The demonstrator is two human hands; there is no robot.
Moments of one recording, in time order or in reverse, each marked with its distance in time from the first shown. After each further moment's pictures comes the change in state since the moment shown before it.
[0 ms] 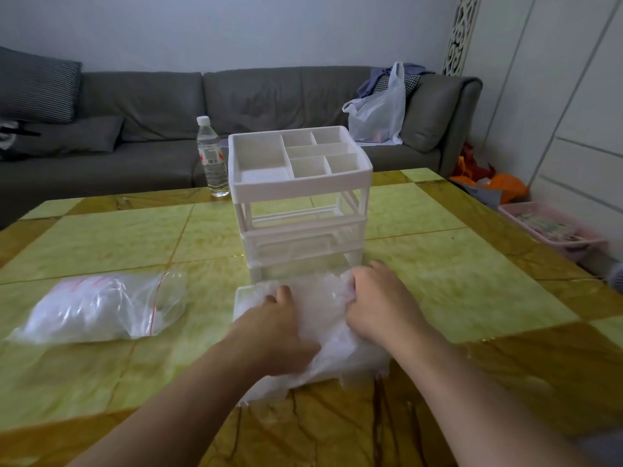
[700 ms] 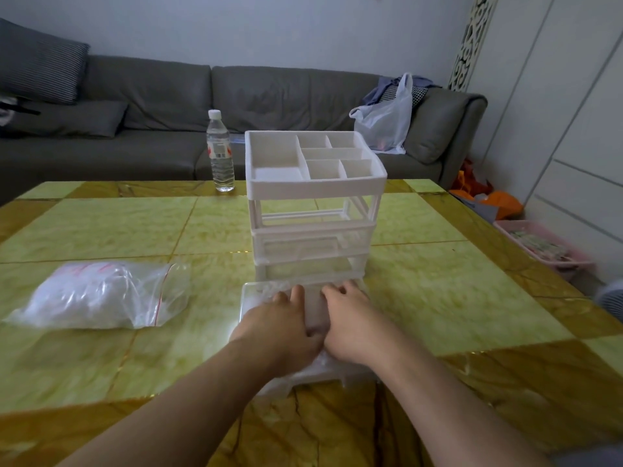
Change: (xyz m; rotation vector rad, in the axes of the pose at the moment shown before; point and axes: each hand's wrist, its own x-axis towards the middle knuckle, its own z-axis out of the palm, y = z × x) left_hand 0.010 -0.005 0.012 0.137 0.128 0.093; right_hand -0.001 -0.029 0.023 -0.041 -0.317 -0.067
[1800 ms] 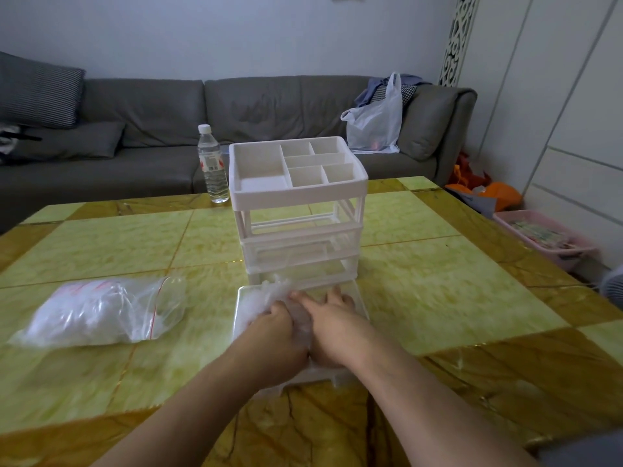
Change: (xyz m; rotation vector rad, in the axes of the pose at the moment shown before) left_hand -0.022 0.013 -0.010 -0.272 -0.079 -0.158; right_hand 0.007 -0.002 0.007 -0.012 -0.173 0.005
